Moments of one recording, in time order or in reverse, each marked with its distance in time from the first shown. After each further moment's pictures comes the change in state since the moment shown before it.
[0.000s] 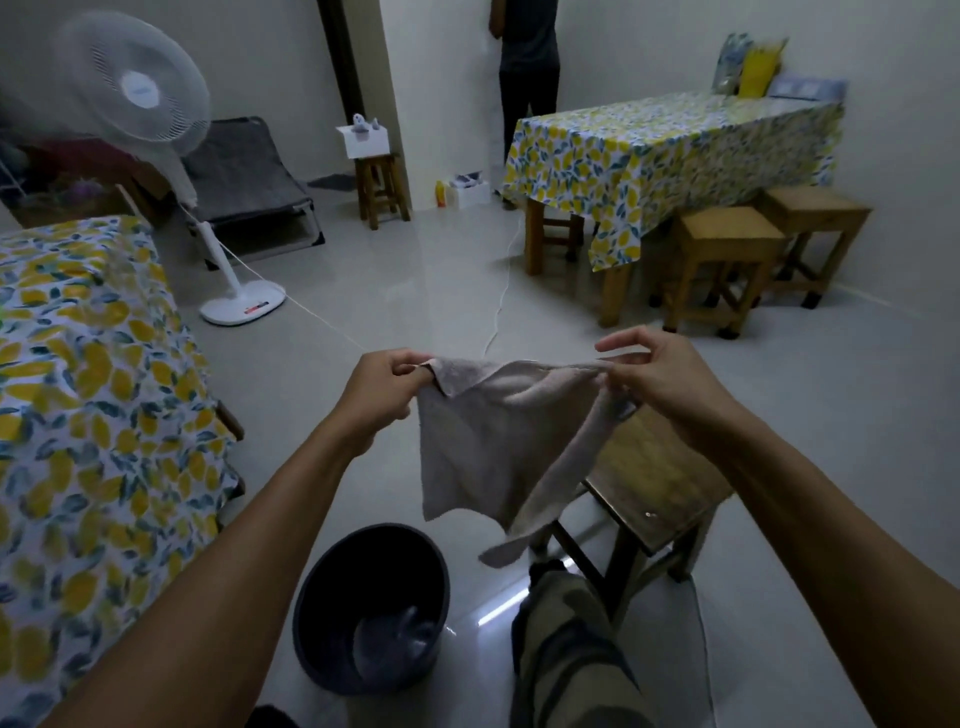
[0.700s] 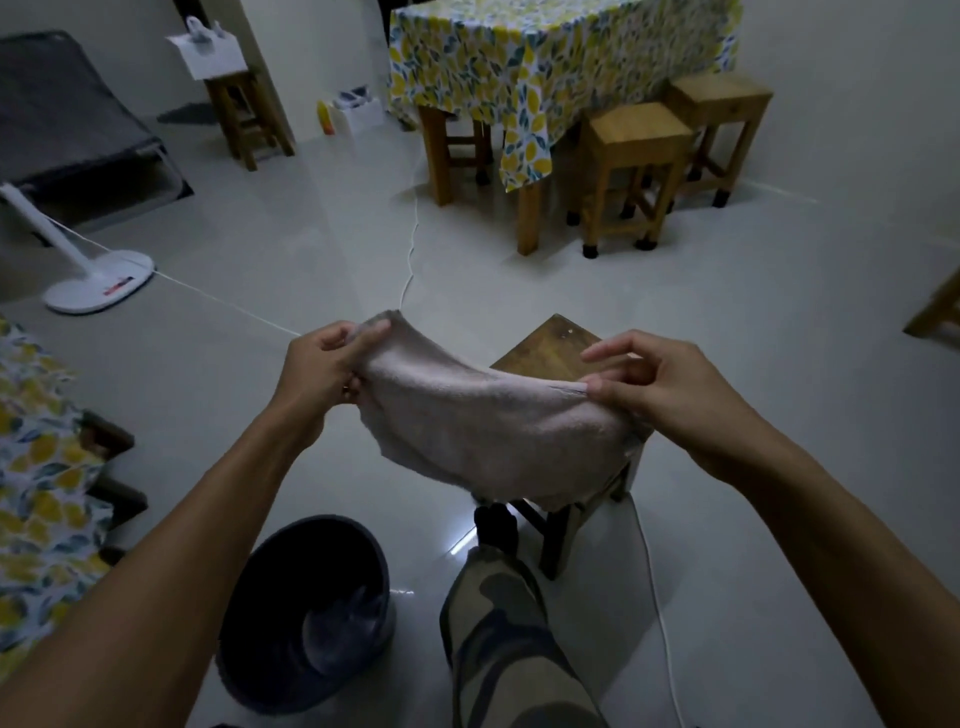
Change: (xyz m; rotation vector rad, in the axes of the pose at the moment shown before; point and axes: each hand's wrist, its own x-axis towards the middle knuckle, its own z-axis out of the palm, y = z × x) left_hand 0.061 -0.021 0.090 -0.181 -0.129 -0.049; right_hand -0.026 0.081 -0.060 -0.049 0.009 0.120
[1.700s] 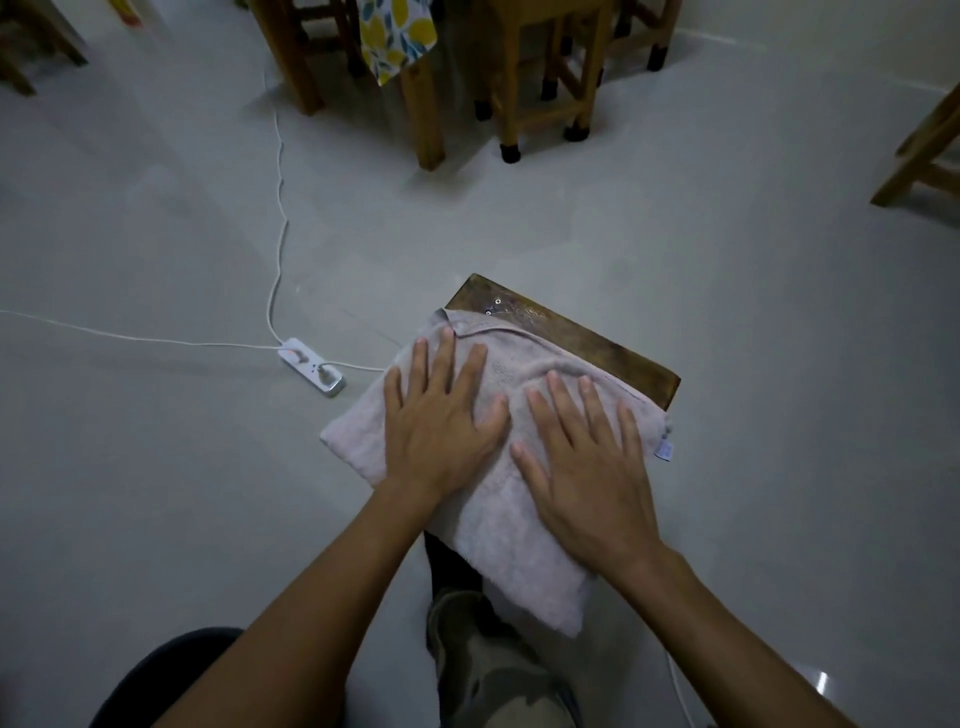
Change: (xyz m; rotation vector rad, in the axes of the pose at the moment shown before) left_hand 0.133 -0.167 0.261 1.151 -0.284 0.425; right_hand 0.131 0.233 0.081 -0.850 0.188 0.106
